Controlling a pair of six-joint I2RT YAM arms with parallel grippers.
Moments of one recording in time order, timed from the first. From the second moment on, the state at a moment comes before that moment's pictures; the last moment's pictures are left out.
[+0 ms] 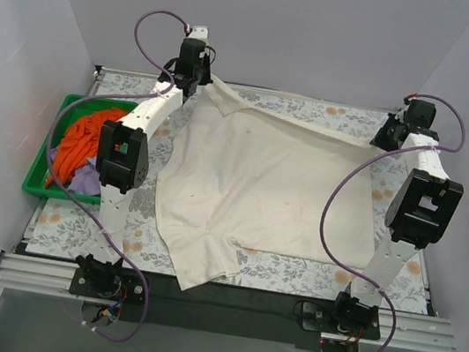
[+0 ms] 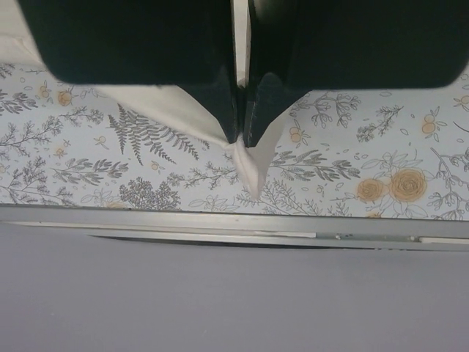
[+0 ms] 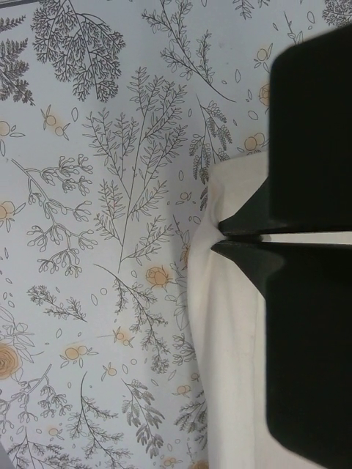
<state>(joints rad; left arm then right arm) -0.26 2.25 2.08 -0.21 -0.17 -0.22 -0.20 2.04 1.67 -0.43 -0.20 0.21</state>
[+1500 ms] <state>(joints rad) -0.20 2.28 1.89 -0.20 -0.09 -0.56 -0.22 2.16 1.81 -0.46 -0.22 0.28</state>
